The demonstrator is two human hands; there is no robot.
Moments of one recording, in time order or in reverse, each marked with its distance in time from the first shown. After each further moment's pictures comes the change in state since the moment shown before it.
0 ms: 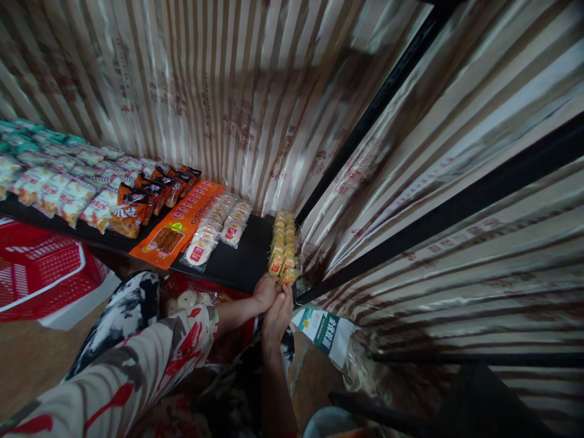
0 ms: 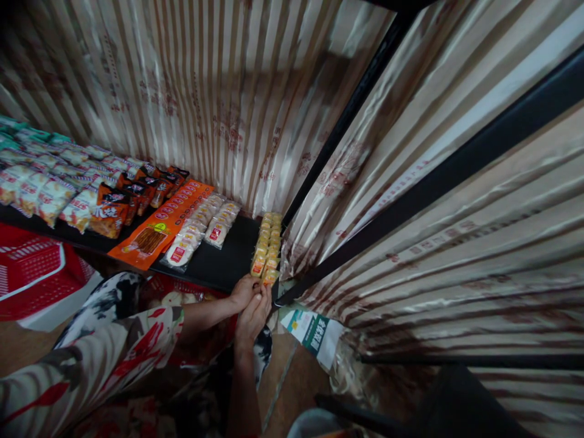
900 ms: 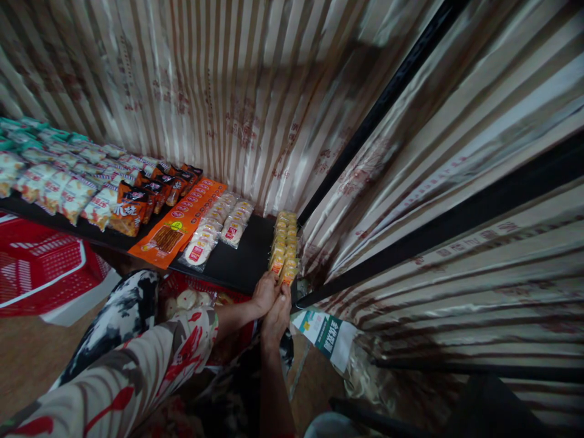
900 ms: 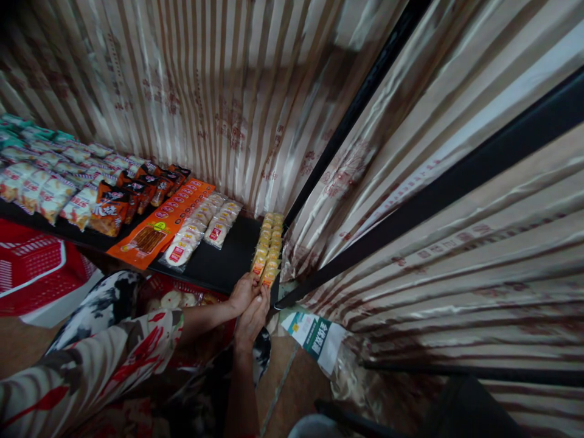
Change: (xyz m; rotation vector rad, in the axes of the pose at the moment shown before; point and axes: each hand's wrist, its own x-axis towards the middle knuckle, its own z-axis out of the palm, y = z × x) left_hand 0.006 -0.007 0.009 -0.067 0.122 0.036; right_hand 0.003 0.015 0.005 0.064 -0.029 0.047
